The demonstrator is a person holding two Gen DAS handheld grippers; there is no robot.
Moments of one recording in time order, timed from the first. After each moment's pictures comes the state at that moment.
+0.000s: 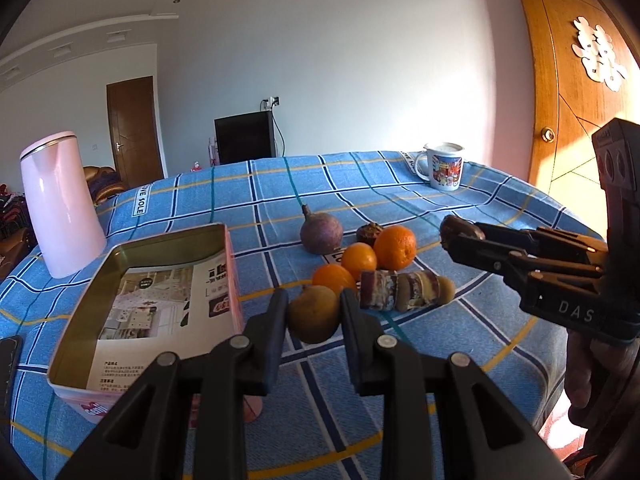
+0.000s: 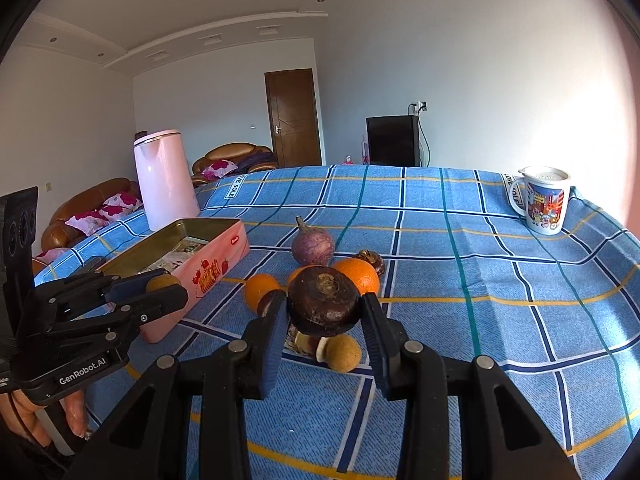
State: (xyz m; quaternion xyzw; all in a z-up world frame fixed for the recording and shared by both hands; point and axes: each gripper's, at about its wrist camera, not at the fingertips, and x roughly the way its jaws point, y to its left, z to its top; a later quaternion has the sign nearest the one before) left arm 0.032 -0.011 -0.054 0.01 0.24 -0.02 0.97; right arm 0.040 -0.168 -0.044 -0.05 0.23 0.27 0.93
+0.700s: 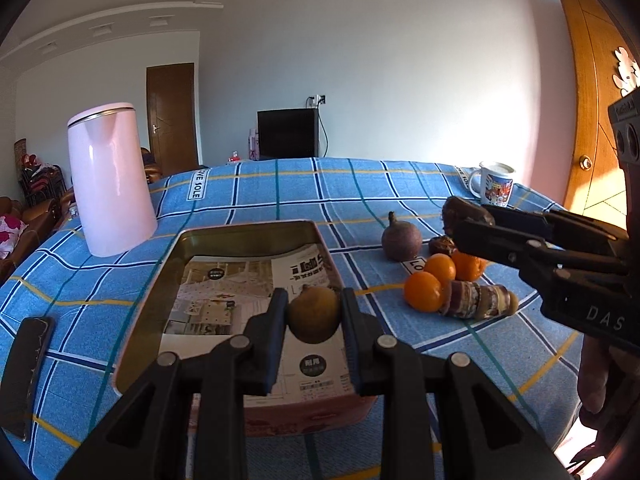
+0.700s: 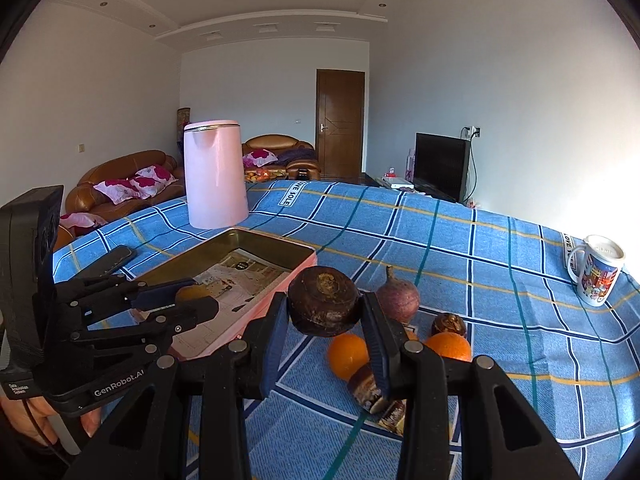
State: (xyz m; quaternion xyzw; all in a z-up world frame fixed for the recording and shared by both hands) left arm 0.031 0.053 -0.053 -0.03 0.24 0.04 0.97; right arm 0.044 -0.079 -0.020 -0.12 0.21 0.33 0.91
